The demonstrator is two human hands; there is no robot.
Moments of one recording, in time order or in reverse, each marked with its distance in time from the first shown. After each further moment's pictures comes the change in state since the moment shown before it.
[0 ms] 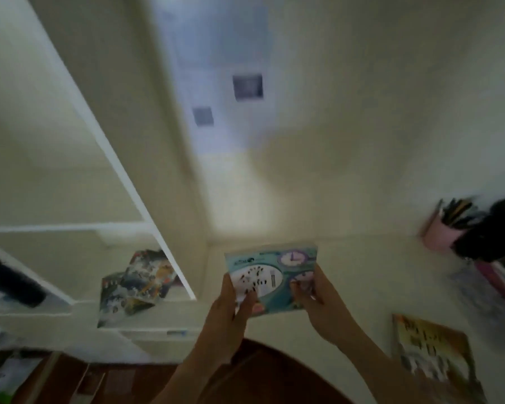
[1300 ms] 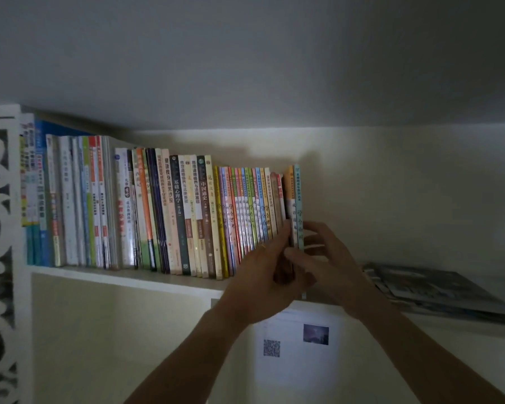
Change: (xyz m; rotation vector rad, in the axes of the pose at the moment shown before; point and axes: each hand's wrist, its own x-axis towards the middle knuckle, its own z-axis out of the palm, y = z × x) left_hand 0.154 0.363 -0.228 0.381 0.311 0.974; right_hand 0.179 -0.447 0.041 -0.185 -0.037 -0.617
